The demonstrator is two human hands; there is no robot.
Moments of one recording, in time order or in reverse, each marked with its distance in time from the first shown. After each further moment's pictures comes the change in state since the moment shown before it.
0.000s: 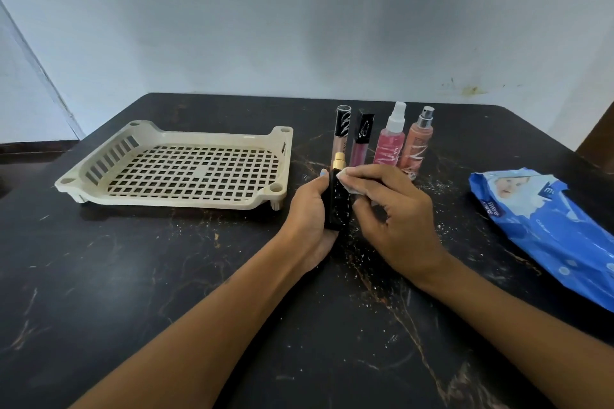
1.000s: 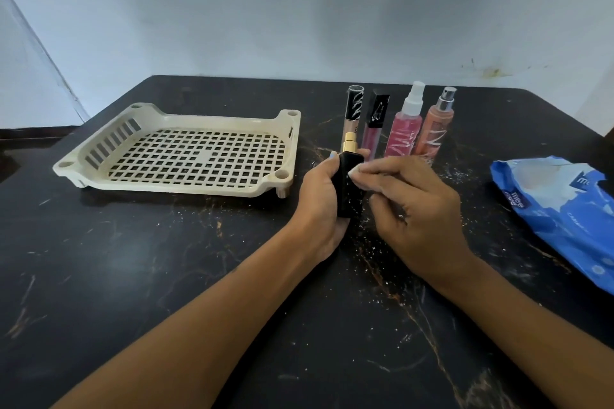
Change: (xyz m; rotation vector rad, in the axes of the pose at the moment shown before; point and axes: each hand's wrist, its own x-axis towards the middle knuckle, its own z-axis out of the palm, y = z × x) left_hand 0.009 -0.004 -0.001 -0.007 -0.038 0.074; right_hand -0.005 -0.005 -0.006 -0.083 -0.003 -0.049
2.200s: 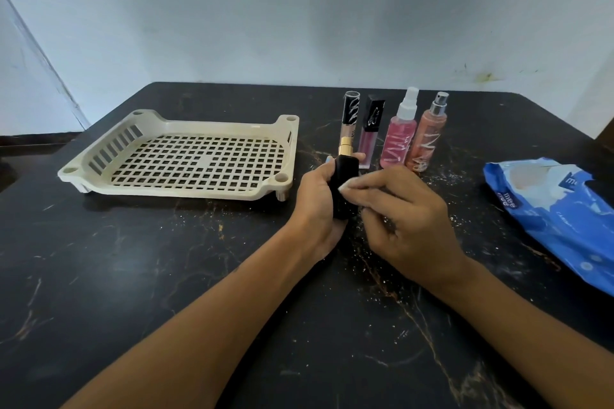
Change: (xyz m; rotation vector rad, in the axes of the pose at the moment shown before) left_hand 0.000 0.001 0.001 -0.018 0.026 -0.068; right_hand -0.001 -0.003 -0.002 -0.021 -0.073 -0.087
